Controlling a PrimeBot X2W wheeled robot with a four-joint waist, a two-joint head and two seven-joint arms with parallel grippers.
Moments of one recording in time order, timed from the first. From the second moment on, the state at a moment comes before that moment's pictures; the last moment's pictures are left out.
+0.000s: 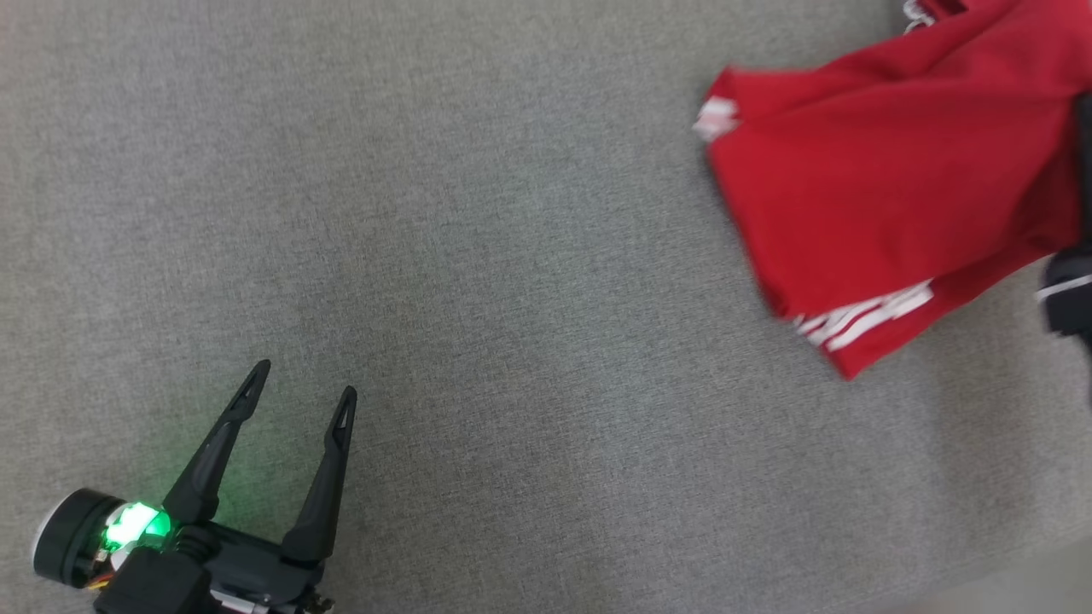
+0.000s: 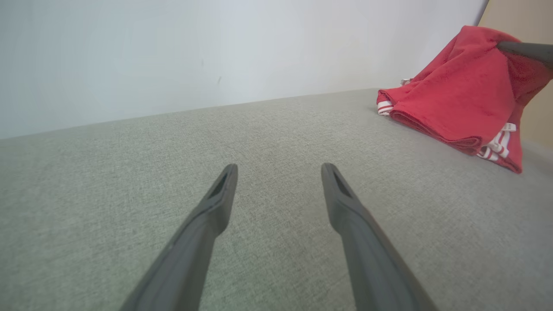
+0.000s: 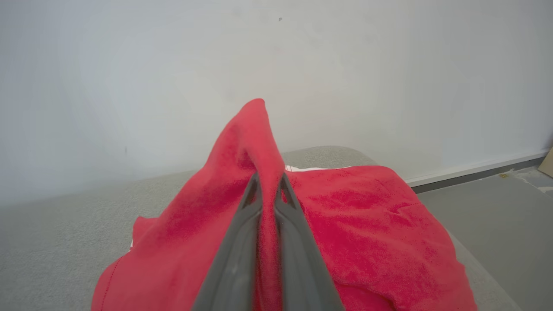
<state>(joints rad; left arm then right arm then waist) -0.07 0.33 -0.18 -0.20 -0.19 -0.13 -0.26 -0.58 -0.62 0.22 0.33 0.85 0.13 -0.26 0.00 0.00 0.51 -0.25</state>
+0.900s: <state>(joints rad) -0.10 0.36 -0.21 -0.19 -0.19 -0.12 -0.25 -0.84 -0.61 -0.26 0.85 0.37 0.13 -0.24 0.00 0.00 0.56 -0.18</state>
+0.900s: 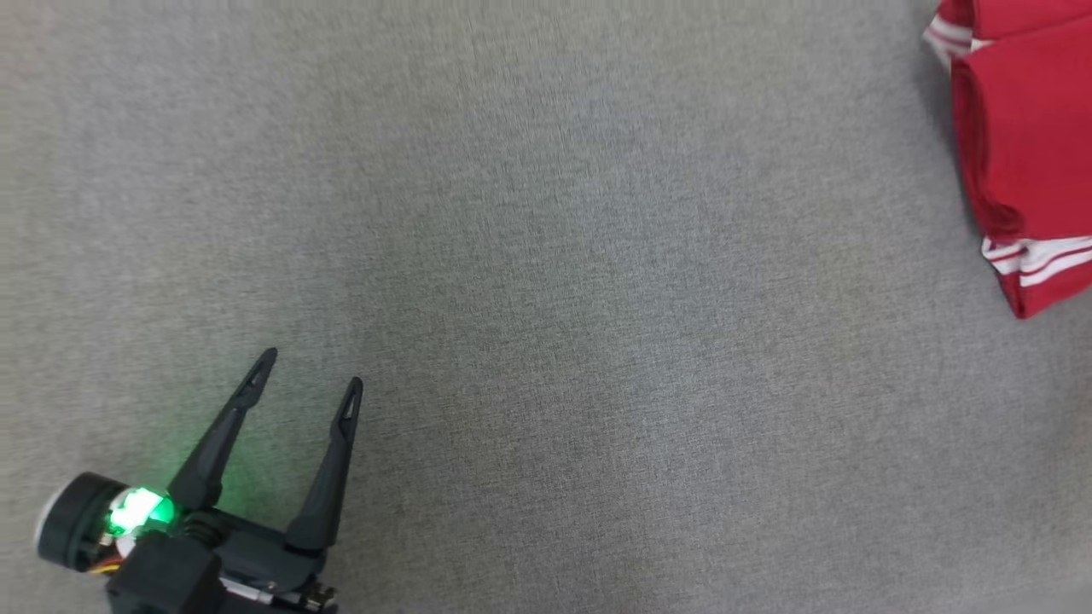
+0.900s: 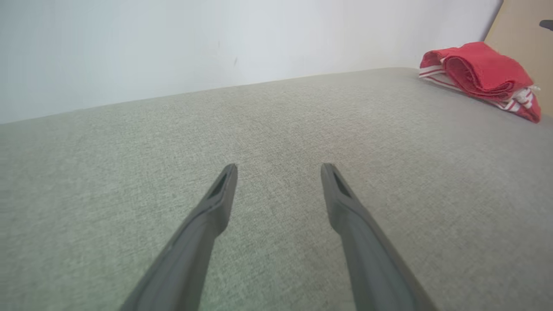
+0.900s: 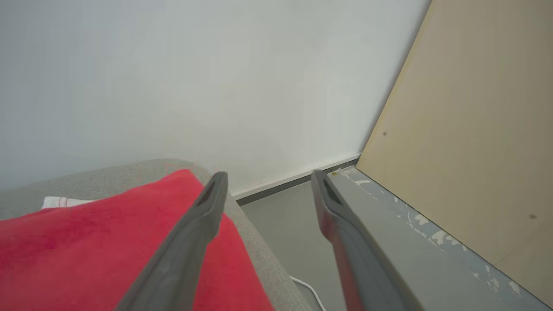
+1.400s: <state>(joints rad) 0.00 0.22 -0.22 -0.08 -0.25 -0.04 -0.26 -0.47 -0.22 -0.16 0.54 0.16 0.13 -0.26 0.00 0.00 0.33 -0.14</state>
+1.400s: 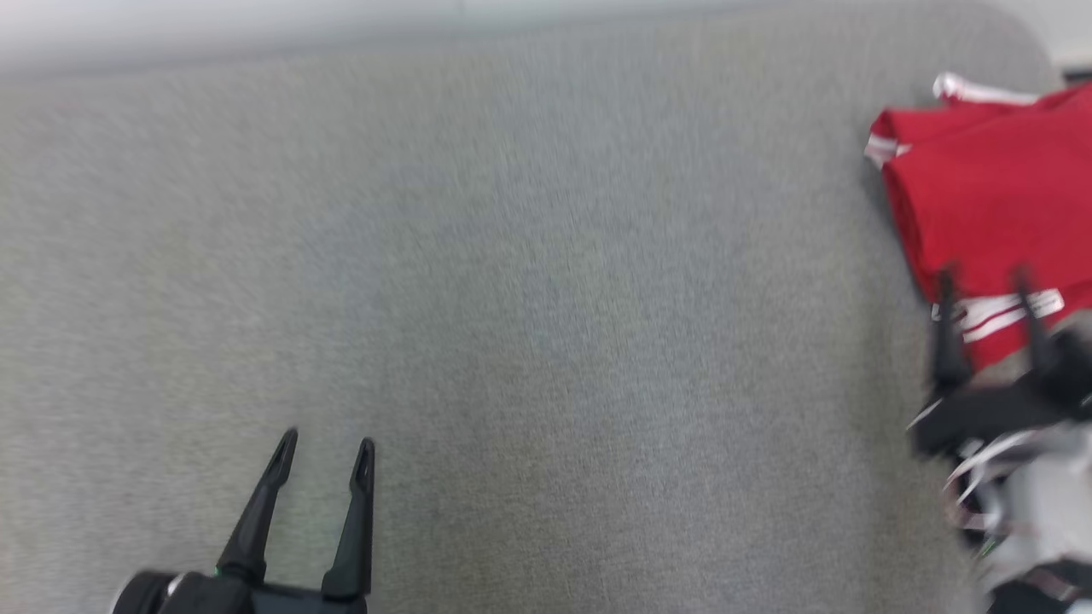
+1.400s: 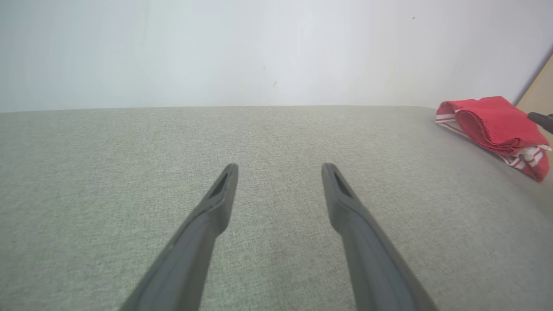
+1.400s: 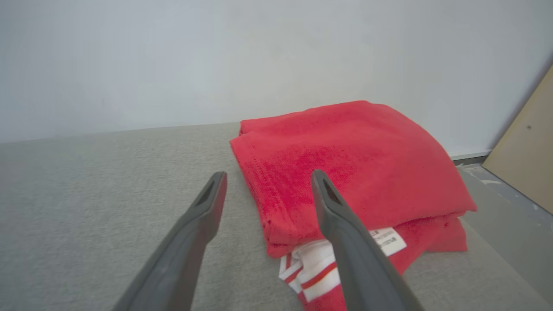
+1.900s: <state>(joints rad) 0.10 0.10 -0.17 0.02 -0.30 0.01 -0.26 -0.13 -0.14 0.10 0.25 0.24 0.13 -0.26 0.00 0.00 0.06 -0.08</state>
